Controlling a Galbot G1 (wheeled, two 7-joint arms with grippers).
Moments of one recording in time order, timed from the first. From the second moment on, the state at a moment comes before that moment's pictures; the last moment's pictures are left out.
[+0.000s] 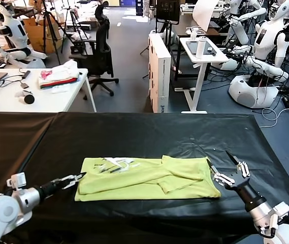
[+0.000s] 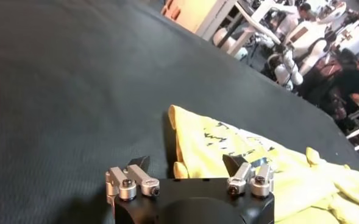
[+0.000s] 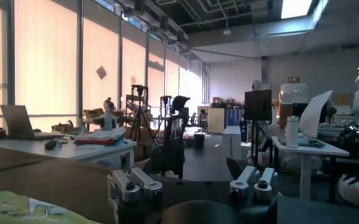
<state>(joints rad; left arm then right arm) 1.44 -0.85 -0.73 -1.85 -1.22 0.73 0.14 -1.66 0.90 0.69 2.02 0.64 0.24 -0.24</state>
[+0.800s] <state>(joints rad) 1.44 -0.89 -0.70 -1.86 -1.22 0.73 0.16 -1.65 0.92 0.67 2.02 0.63 0.24 -0.25</state>
